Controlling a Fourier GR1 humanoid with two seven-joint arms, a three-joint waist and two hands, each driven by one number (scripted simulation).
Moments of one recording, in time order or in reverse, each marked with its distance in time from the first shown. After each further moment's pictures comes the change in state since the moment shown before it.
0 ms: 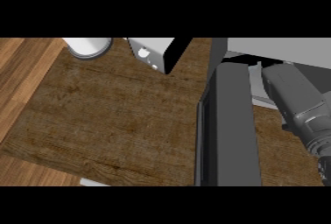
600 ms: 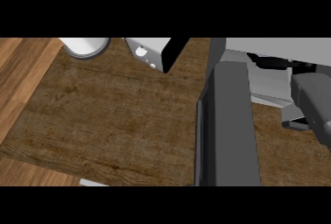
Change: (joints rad) left arm 0.043 -0.015 0.019 -0.039 0.029 -0.001 -0.014; right arm 0.102 -0.123 -0.055 -0.029 -0.052 -0.058 -0.079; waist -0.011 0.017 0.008
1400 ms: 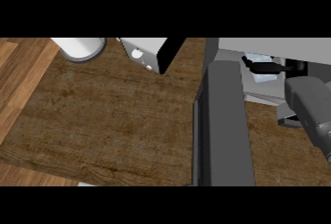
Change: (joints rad) left arm 0.049 -0.037 -0.022 -0.027 0.044 -0.005 -0.008; right arm 0.018 0.029 0.019 -0.004 0.008 0.021 -0.009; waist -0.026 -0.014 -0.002
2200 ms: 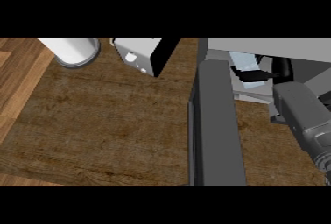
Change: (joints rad) left arm 0.064 -0.032 0.006 -0.024 -0.004 -0.003 -0.012; right arm 0.031 0.060 0.023 -0.015 0.006 0.046 -0.030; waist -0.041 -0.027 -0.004
